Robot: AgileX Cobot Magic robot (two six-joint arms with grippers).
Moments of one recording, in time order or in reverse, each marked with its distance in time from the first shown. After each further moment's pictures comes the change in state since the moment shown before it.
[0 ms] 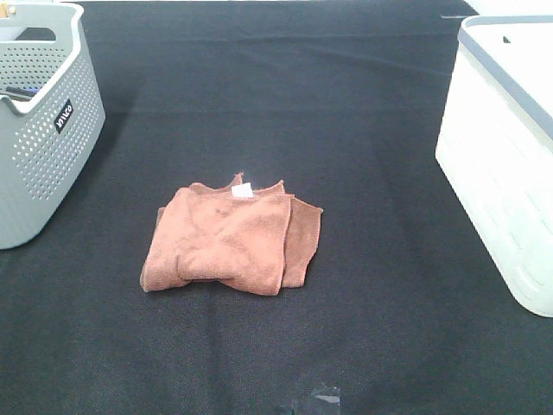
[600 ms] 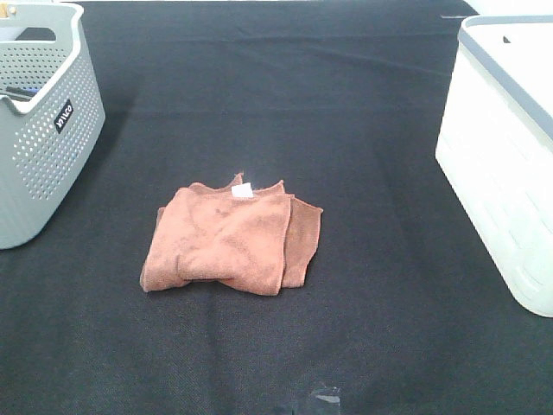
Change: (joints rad) left arm 0.000 0.000 0.000 0.000 0.000 0.000; right arm 0.000 0.000 0.000 0.000 0.000 0.000
